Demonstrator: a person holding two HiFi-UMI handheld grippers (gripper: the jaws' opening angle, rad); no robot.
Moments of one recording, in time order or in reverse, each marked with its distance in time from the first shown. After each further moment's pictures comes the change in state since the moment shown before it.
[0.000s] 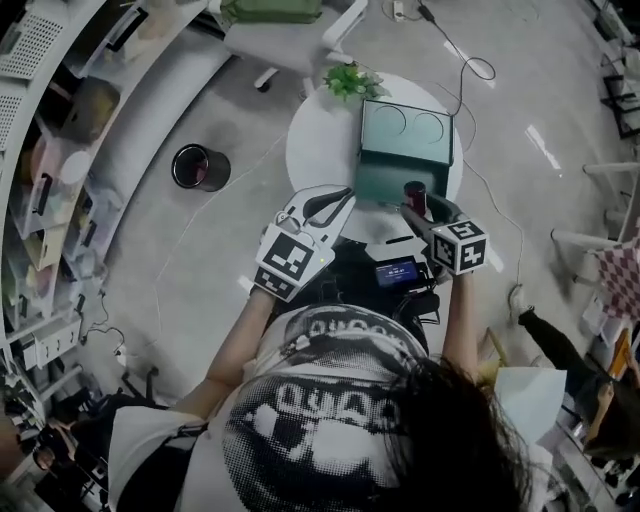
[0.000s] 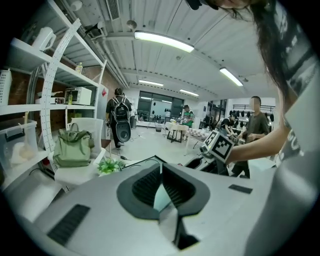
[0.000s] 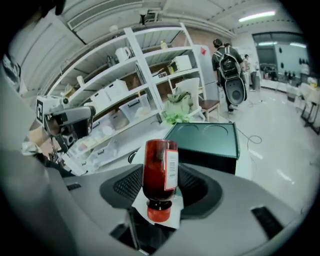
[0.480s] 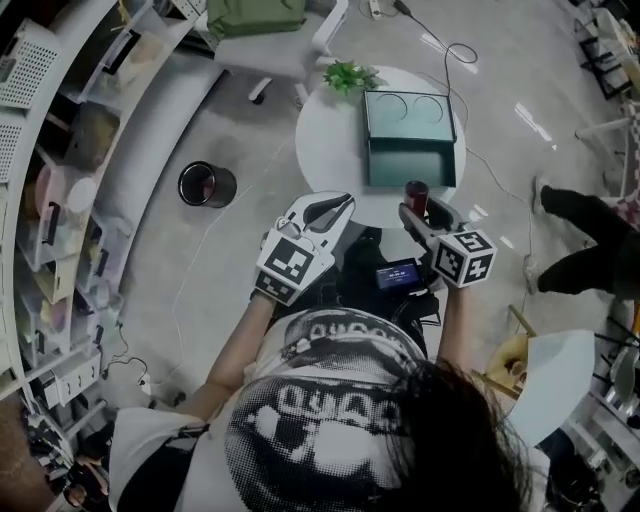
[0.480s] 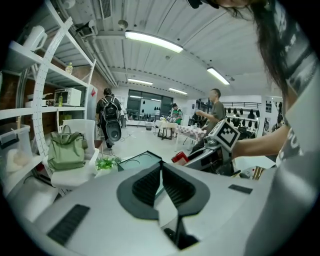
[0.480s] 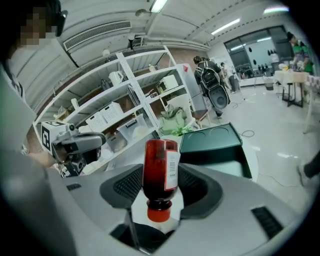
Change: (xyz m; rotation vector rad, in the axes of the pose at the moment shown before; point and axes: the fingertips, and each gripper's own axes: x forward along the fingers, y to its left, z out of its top) left arm -0.060 -0.008 -0.020 0.070 0.020 -0.117; right arm -0.030 0.087 0.006 0.162 -0.227 -0.076
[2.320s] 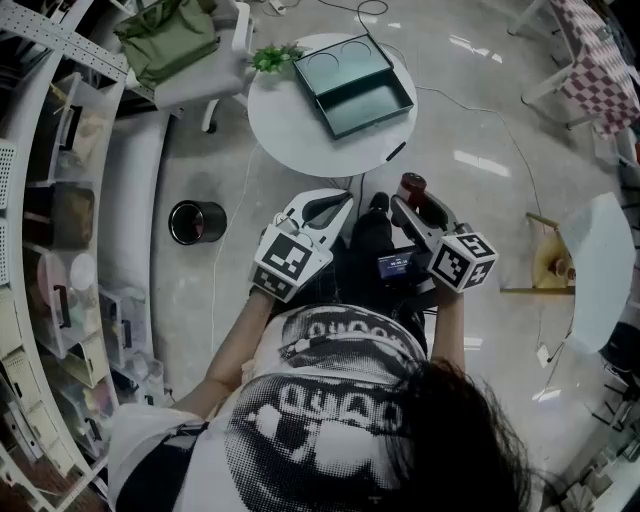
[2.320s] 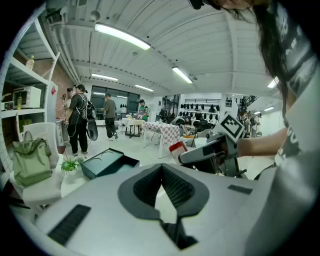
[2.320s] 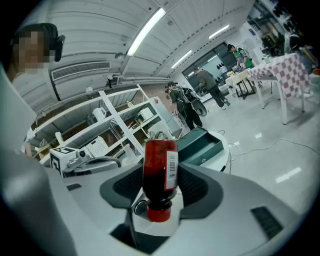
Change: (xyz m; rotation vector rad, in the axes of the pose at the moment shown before) left arm -0.049 -0.098 -0.038 0.177 0.029 -0.383; right arm -0.102 0.088 -0.076 0.316 -0.392 -0.224
